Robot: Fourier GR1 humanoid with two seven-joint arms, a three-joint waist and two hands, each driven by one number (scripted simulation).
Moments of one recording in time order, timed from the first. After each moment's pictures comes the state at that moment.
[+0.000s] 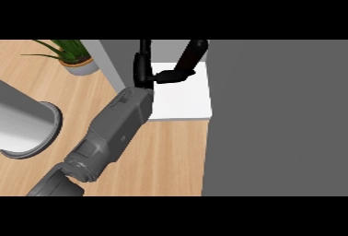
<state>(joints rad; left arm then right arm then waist) -1.09 0.02 -0.32 -0.28 0.72 0.52 -0.67 0.31 -0.09 0.21 -2.50 -0.16 0.25 0.34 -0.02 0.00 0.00</state>
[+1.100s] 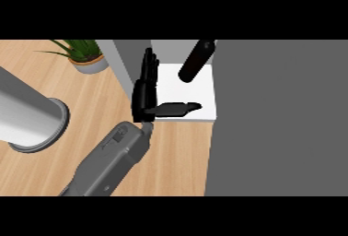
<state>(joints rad) -0.66 0.07 -0.47 -0.99 0.65 0.57 -0.52 0.32 -0.08 0.25 -2.51 -0.13 0.21 0.35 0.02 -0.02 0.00</state>
